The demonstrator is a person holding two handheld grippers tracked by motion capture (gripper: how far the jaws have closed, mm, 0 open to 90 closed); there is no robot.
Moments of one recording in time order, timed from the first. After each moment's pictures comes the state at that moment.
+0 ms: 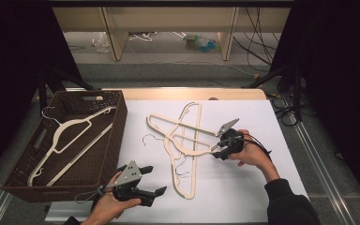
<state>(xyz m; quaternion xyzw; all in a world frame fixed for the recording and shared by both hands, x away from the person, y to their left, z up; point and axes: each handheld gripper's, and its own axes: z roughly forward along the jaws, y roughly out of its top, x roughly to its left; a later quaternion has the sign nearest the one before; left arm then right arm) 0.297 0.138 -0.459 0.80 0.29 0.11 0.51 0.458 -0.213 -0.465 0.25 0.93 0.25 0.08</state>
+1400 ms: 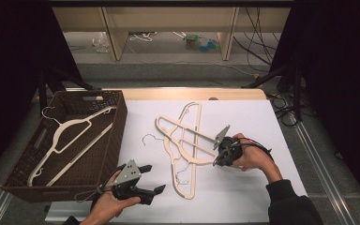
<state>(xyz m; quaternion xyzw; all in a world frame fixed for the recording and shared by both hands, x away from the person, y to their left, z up) 0.300 0.140 -0.461 0.80 0.30 0.11 0.51 0.434 -0.201 -0.454 0.14 0.98 0.15 0.03</state>
